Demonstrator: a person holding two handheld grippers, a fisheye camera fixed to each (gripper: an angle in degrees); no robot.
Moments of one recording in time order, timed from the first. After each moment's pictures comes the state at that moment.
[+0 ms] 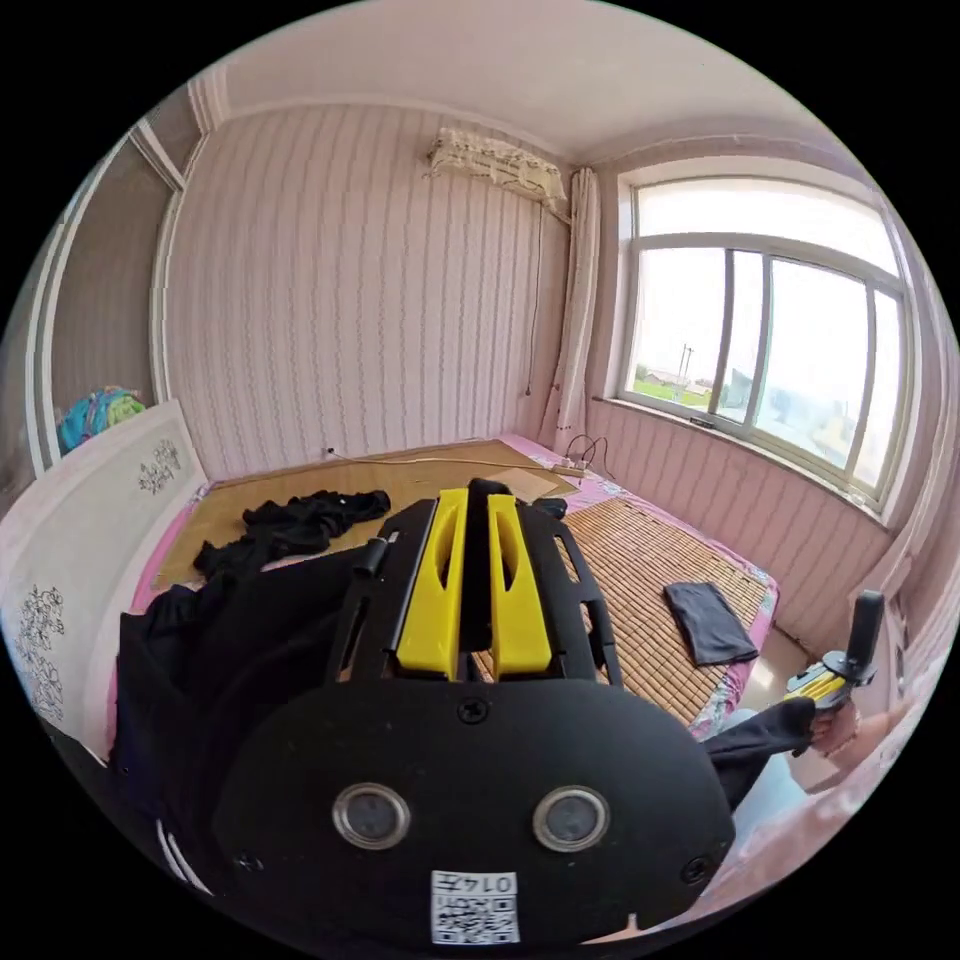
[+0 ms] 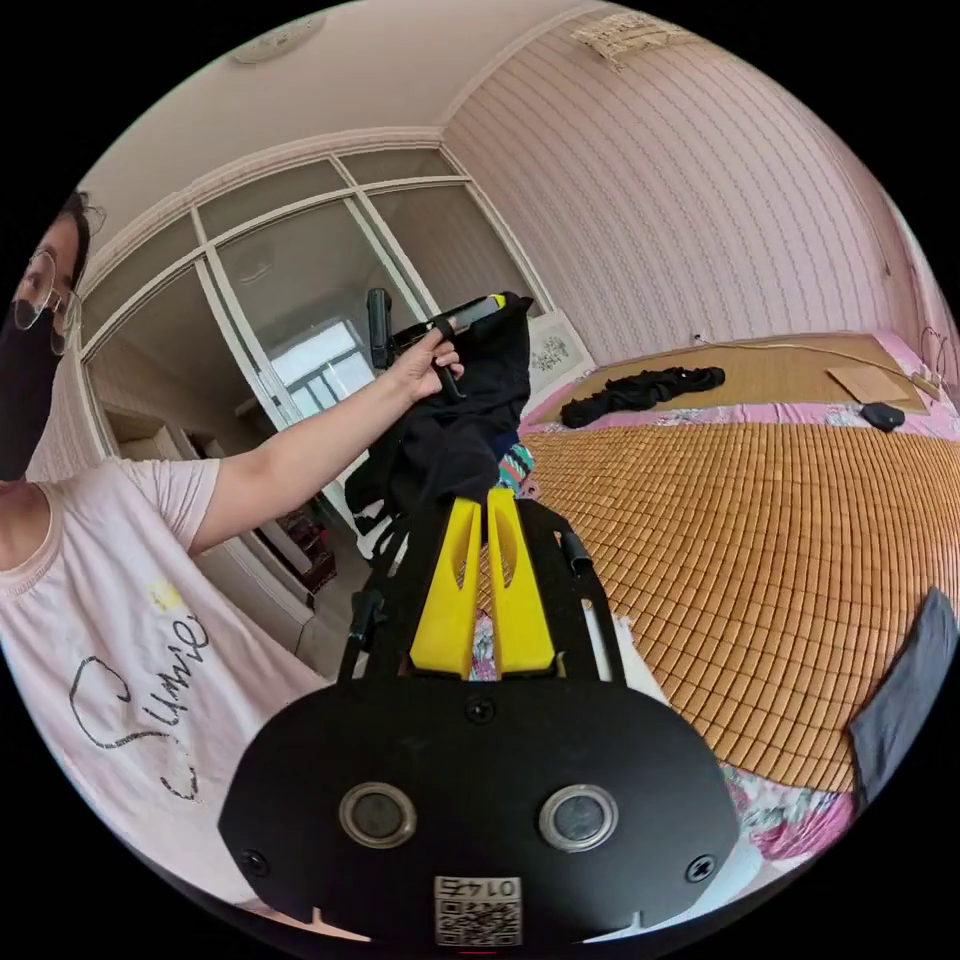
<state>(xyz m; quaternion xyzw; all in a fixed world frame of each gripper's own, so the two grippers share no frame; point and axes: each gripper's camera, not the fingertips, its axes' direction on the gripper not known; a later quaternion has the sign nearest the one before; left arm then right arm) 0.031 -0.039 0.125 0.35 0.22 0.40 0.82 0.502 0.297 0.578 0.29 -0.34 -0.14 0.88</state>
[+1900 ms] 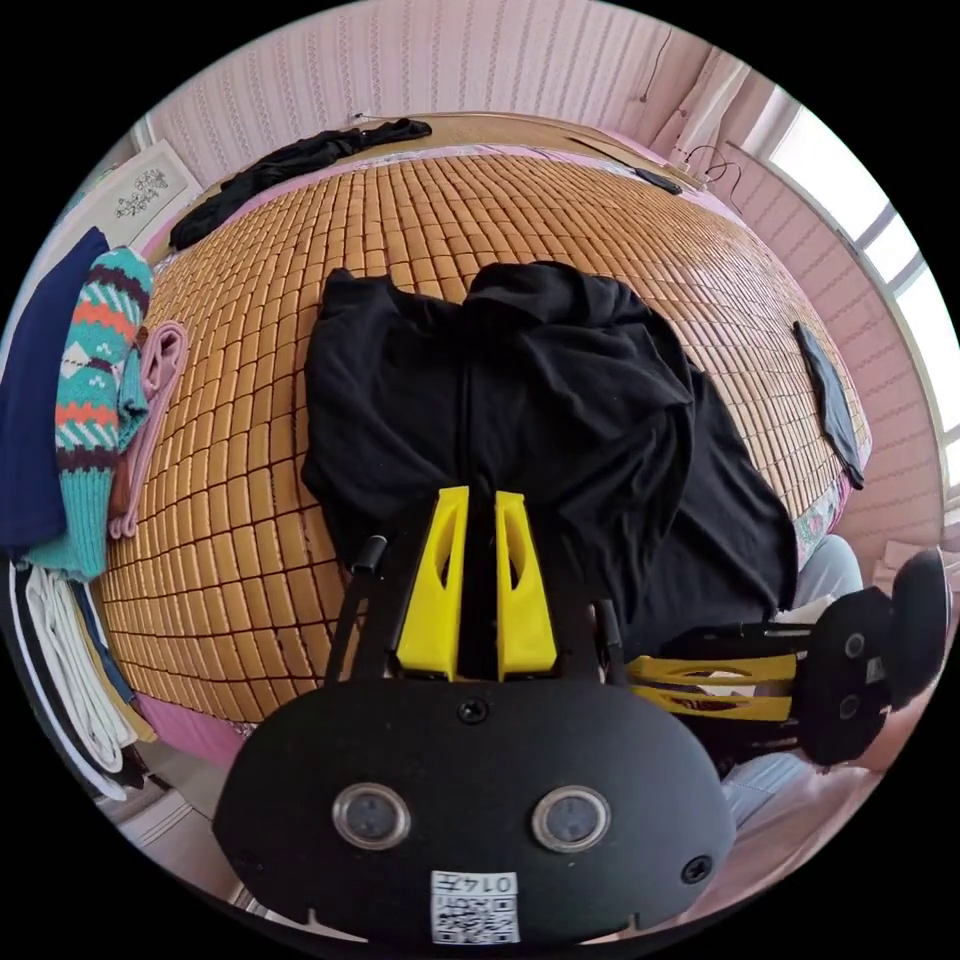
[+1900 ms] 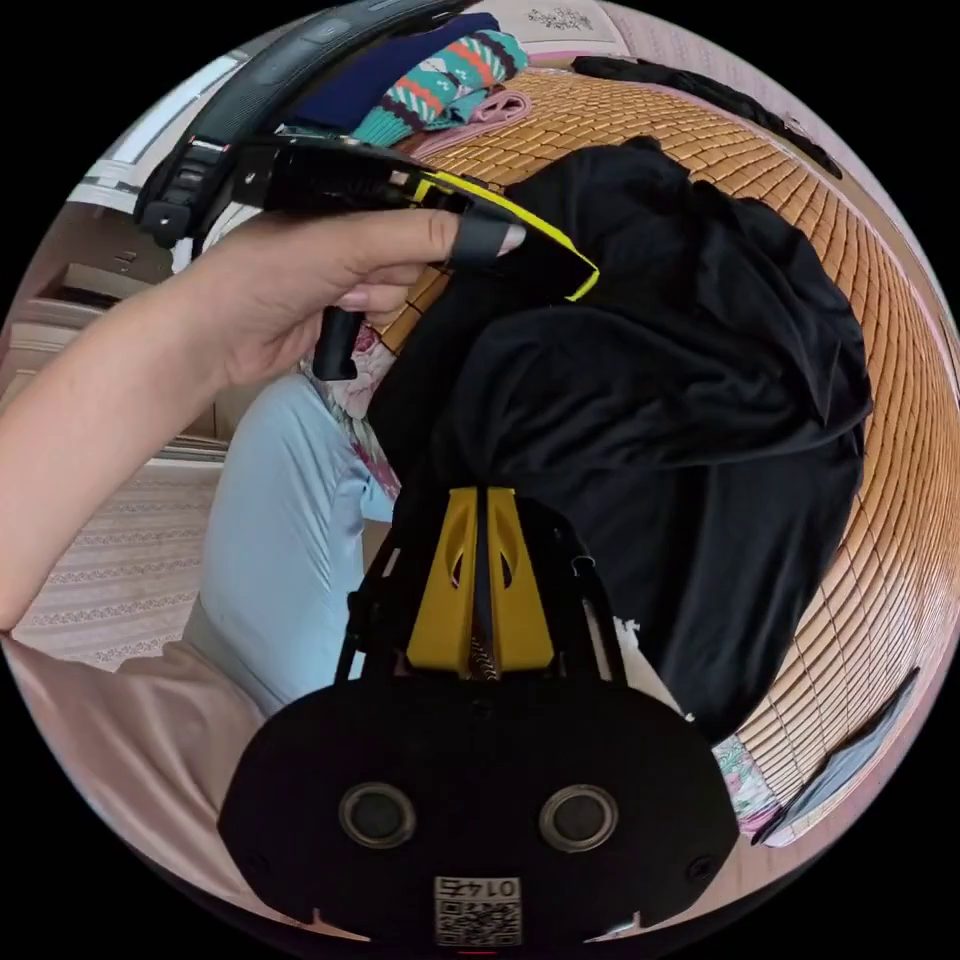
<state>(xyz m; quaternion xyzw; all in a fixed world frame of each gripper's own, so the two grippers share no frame) -0.128 -0.002 0.446 -0.01 0.02 0.35 0.94 0.240 0.071 0.852 -0.15 -0.14 -0.26 0.94</state>
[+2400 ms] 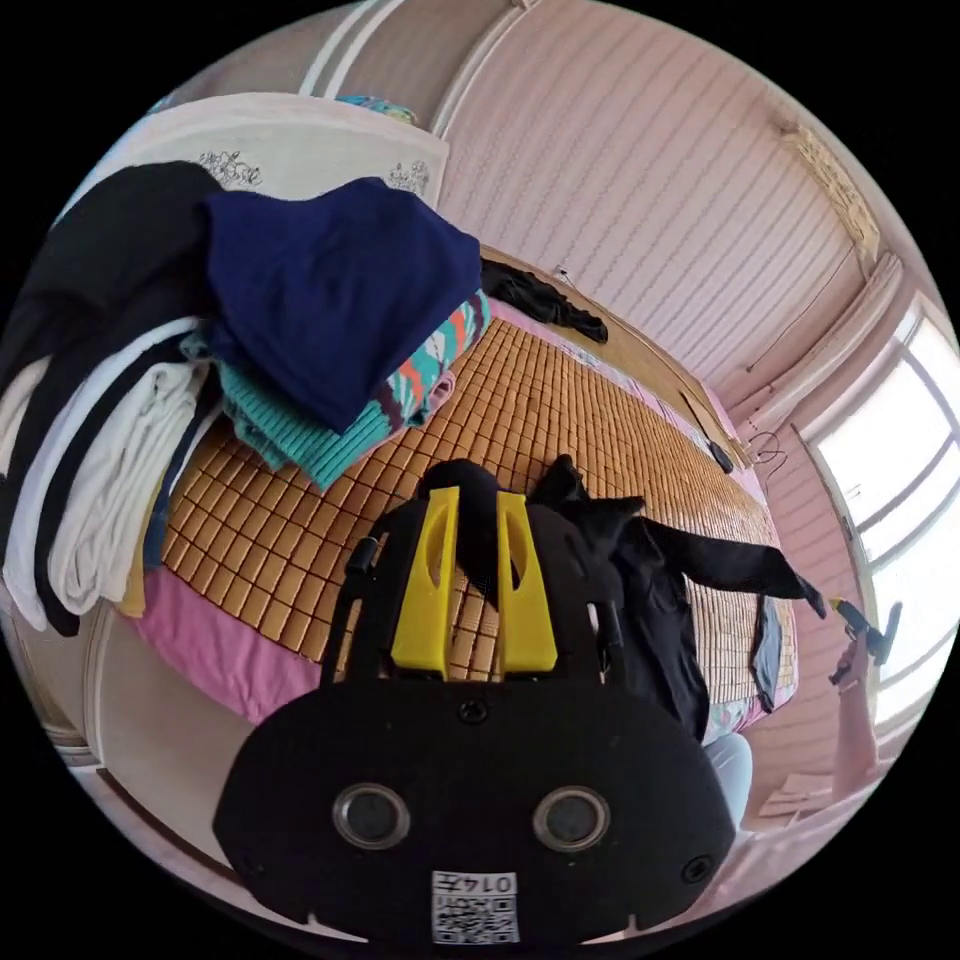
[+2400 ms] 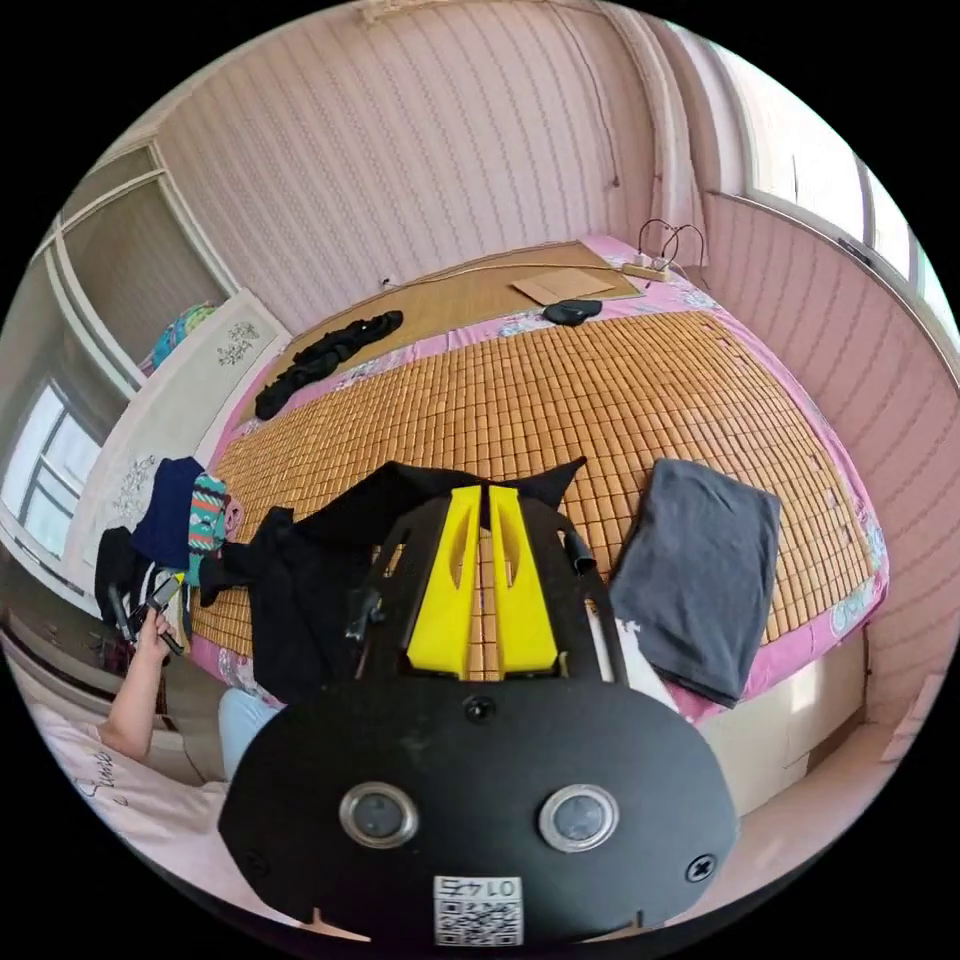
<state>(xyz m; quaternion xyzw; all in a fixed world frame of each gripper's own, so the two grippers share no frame) -0.332 -0.053 0.326 0.16 0.14 0.07 0.97 0.578 0.068 0.636 0.19 -0.04 0.15 0.97</state>
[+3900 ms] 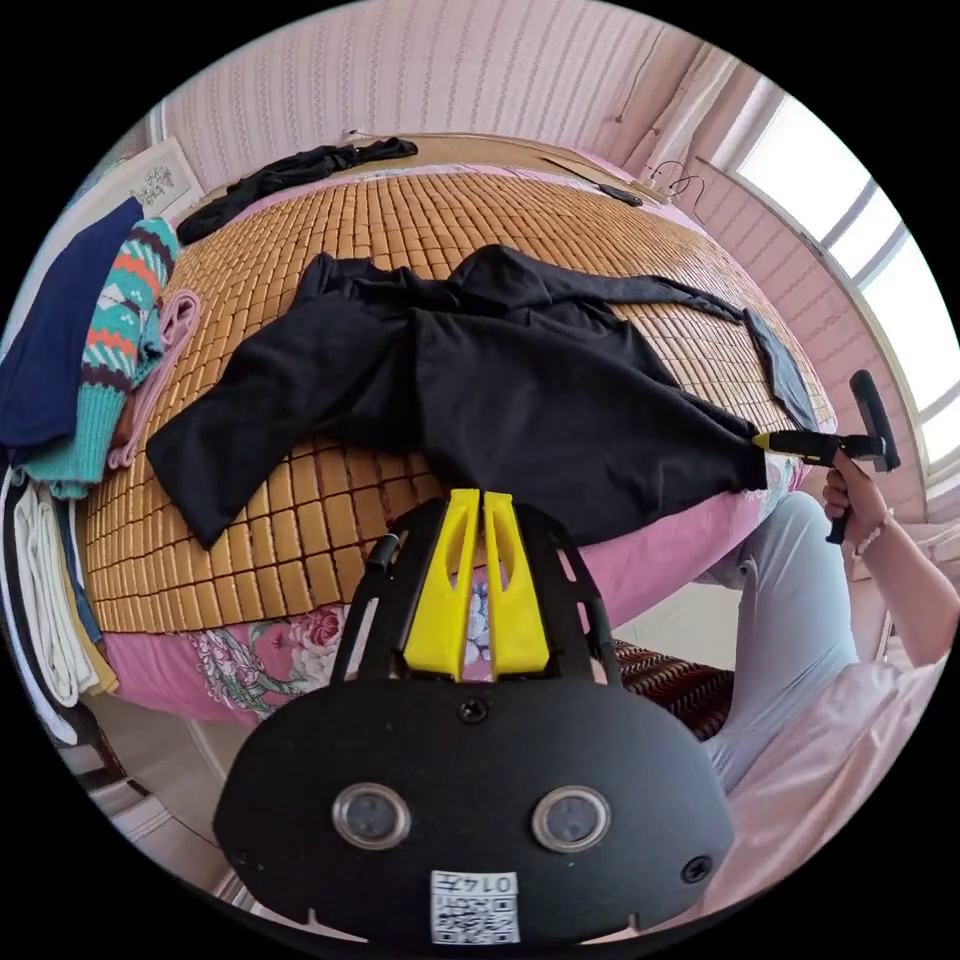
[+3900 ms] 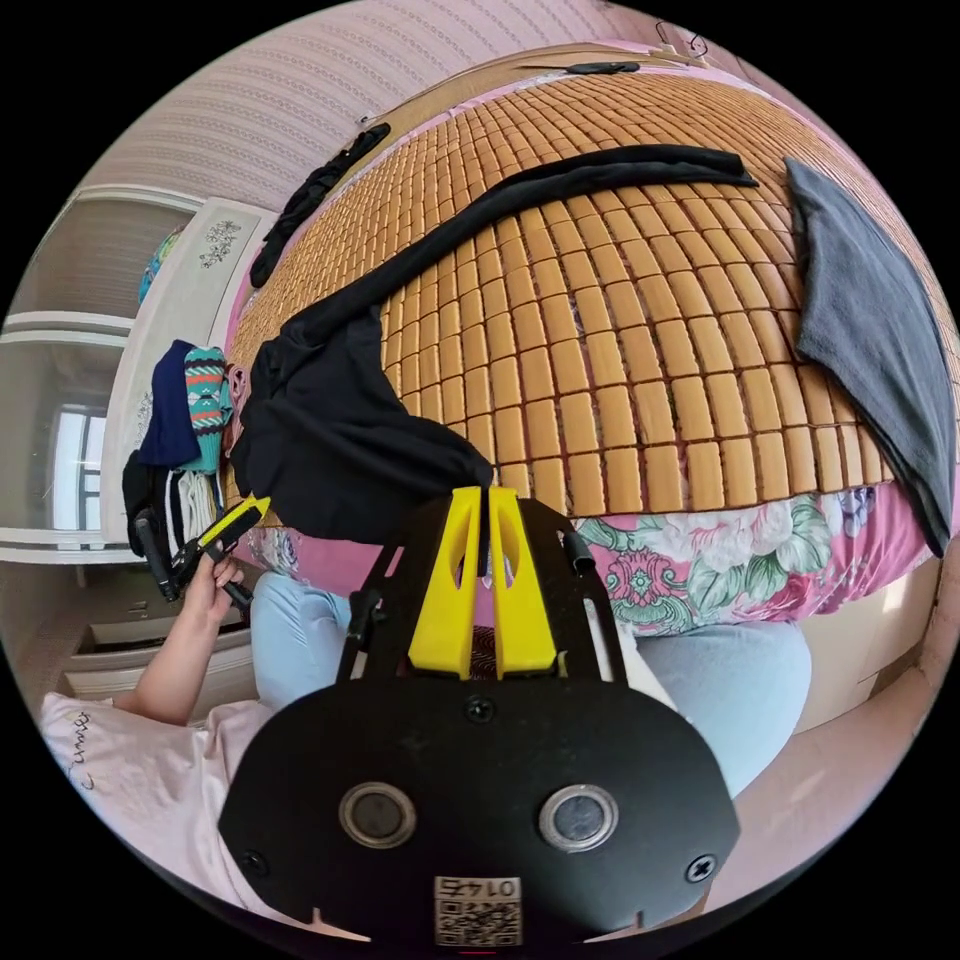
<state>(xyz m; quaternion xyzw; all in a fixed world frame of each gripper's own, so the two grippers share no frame) -0.180 0.065 0.388 0.02 0.06 0.35 0.93 0.559 0.149 0.746 -0.03 -0.18 0.15 0.97</state>
